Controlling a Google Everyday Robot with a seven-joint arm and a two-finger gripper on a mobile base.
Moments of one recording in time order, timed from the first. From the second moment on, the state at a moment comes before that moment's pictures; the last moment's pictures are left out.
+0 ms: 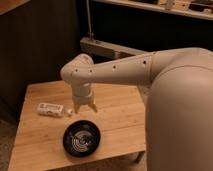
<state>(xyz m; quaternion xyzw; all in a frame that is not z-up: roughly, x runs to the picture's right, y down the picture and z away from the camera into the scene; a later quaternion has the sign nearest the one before) -0.102 0.096 0.705 -0.26 0.23 0.64 0.68</state>
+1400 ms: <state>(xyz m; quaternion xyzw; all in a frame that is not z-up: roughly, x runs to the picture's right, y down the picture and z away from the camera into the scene) -0.151 0.021 0.758 -0.33 -0.06 0.26 0.90</state>
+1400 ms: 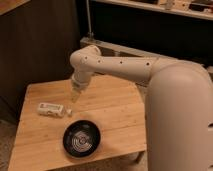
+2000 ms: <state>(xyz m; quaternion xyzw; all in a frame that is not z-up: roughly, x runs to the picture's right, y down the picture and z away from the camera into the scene) -0.198 0.023 0.779 -0.27 -0.10 0.21 0.93</state>
